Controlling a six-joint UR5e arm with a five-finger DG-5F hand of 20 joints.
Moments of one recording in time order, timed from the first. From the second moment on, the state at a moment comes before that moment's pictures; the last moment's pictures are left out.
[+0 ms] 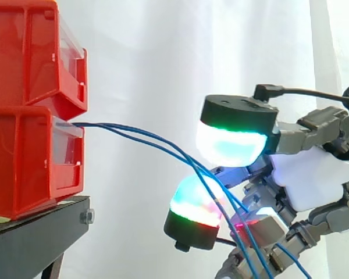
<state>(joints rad) 0.16 -2.32 -1.02 -3.26 -1.35 0.01</state>
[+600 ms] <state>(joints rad) 0.15 -2.32 -1.02 -3.26 -1.35 0.02</state>
